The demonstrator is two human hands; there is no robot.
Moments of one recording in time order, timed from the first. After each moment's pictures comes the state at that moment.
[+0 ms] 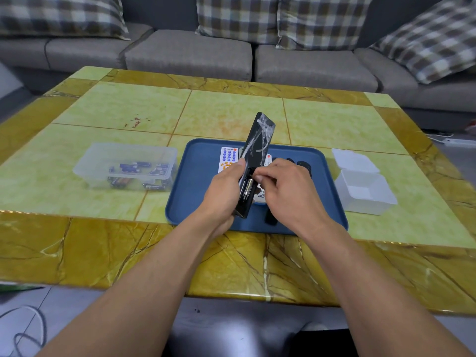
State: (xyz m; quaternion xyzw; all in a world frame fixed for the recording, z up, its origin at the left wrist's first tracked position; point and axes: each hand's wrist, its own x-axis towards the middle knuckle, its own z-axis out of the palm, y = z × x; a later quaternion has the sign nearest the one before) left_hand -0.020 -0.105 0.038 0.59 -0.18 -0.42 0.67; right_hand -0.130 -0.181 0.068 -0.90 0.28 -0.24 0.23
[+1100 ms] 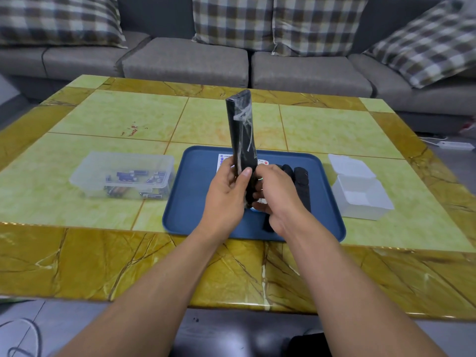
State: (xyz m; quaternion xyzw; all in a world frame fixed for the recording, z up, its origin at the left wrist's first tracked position) left_hand -0.029 -0.104 0.044 0.59 -0.30 -0.29 0.70; right_hand -0.099 -0.179 0.067 -0.55 0.45 -0.24 0.67
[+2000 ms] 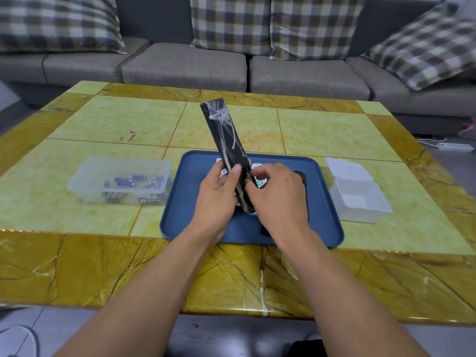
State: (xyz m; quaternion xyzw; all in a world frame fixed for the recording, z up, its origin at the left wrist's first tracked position) left_hand -0.020 -0.106 0.051 0.58 -0.24 -0.32 0.71; right_hand -0.112 -0.175 0.069 -0.82 0.40 -0.32 0.24
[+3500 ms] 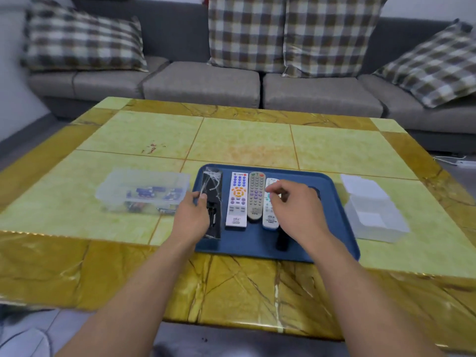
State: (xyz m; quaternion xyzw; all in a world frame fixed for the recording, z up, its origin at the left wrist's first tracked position) left_hand 0.043 -0.070 0.018 0.82 -0.17 -0.19 0.51; right_hand -0.115 -0.201 0.060 -0.84 0.40 -0.24 0.27
